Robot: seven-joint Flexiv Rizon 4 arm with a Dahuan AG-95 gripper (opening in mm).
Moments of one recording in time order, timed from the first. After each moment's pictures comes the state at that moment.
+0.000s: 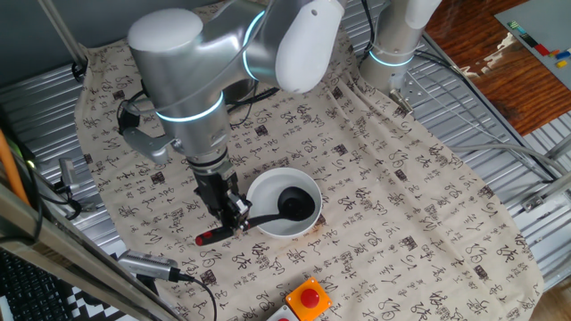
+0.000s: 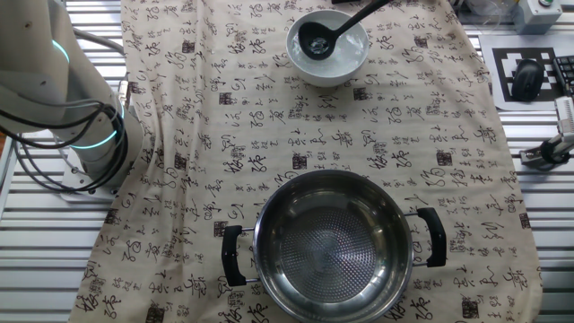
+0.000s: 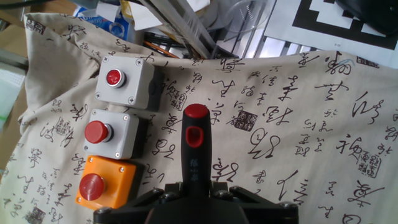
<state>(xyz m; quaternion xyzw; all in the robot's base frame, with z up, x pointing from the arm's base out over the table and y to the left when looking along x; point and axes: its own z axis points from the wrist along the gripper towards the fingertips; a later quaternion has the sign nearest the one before) 0.591 0.271 0.199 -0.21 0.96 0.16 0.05</state>
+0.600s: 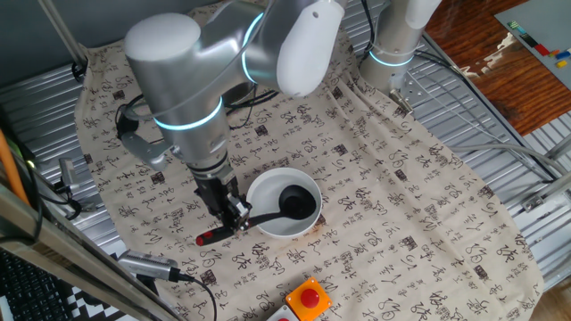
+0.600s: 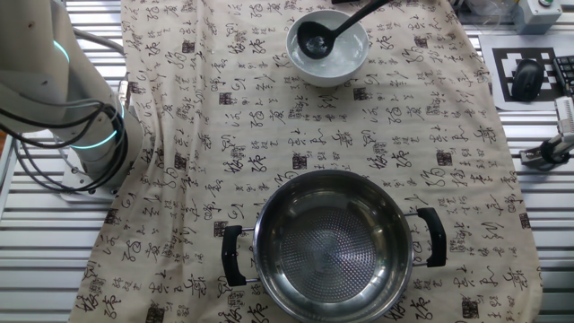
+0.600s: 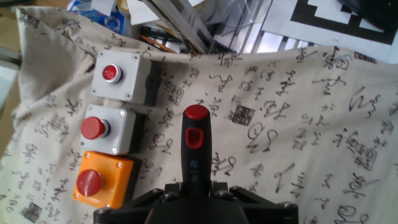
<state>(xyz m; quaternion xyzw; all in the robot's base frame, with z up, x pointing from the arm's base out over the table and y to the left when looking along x) 0.592 0.273 0.199 -0.20 0.97 0.14 0.02</state>
